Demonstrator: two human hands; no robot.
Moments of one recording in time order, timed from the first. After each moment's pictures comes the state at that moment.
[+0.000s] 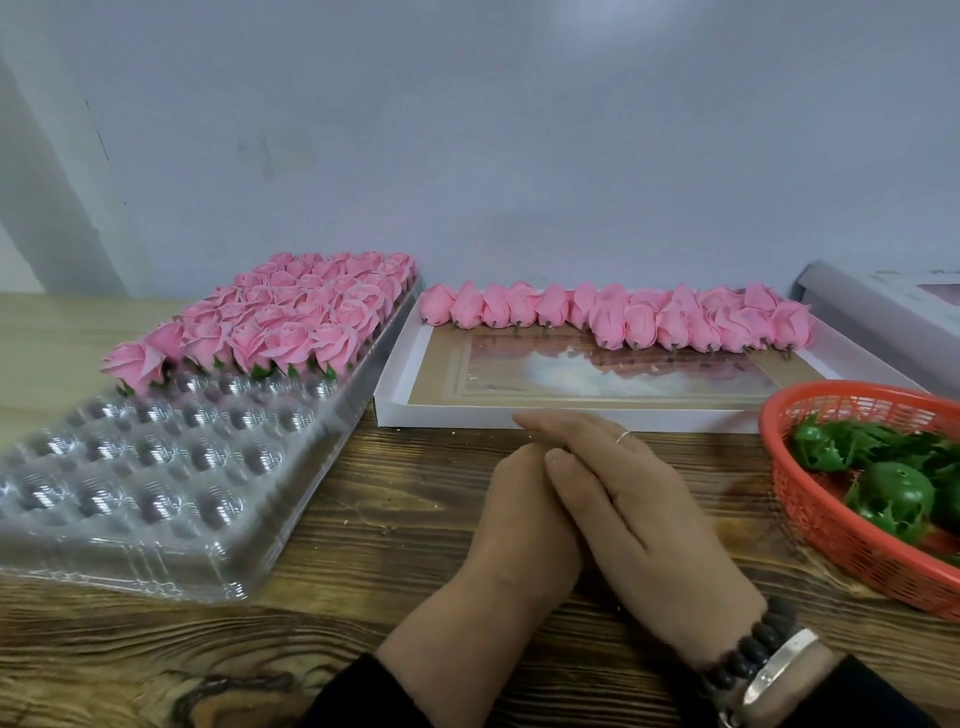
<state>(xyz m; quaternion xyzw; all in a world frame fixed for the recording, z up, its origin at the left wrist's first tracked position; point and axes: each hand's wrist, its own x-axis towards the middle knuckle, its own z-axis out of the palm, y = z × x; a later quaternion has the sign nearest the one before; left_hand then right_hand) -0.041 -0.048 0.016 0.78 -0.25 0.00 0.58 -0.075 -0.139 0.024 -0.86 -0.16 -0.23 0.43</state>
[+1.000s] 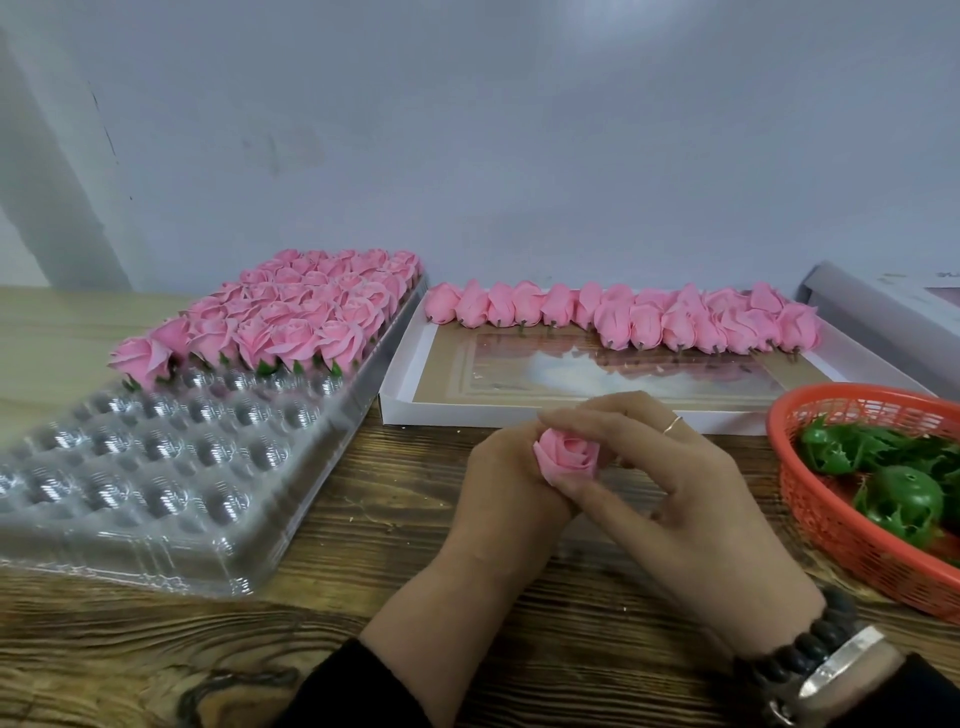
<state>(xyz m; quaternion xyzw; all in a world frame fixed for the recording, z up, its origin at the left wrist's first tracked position) -0.033 -0.036 0.027 0.82 -0.23 0.04 0.52 -0.078 -0.153 0.035 -0.85 -0.19 -0.26 0.41</state>
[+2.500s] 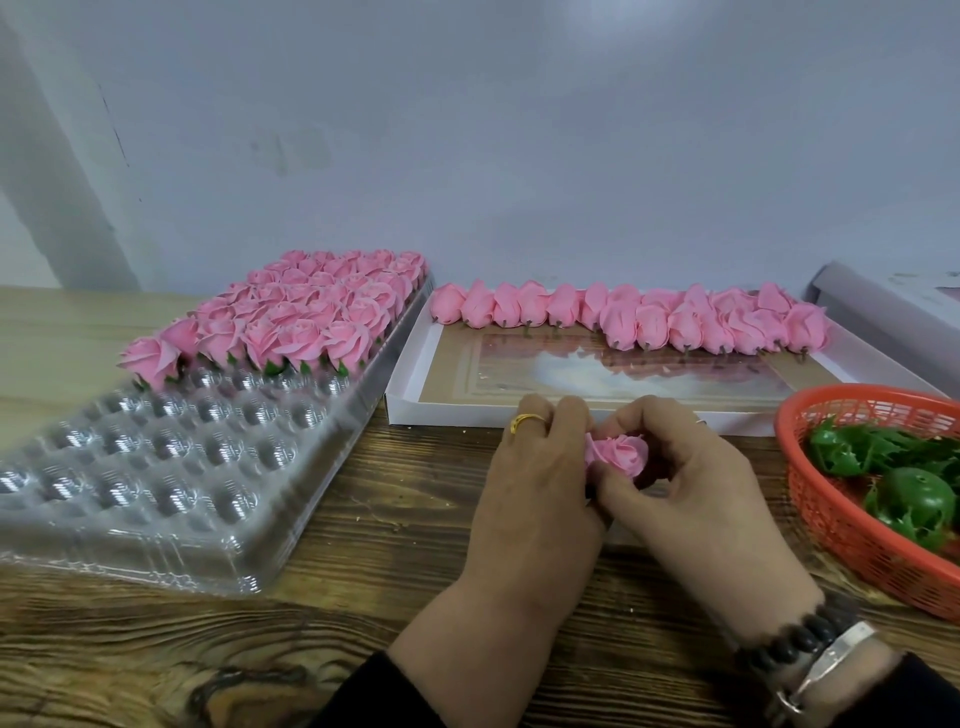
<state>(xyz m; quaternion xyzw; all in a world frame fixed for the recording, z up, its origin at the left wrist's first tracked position) -0.047 -0.043 0.026 0.87 -0.27 0.17 0.37 -0.068 -0.153 0.025 -0.82 -0.04 -0.24 0.51</state>
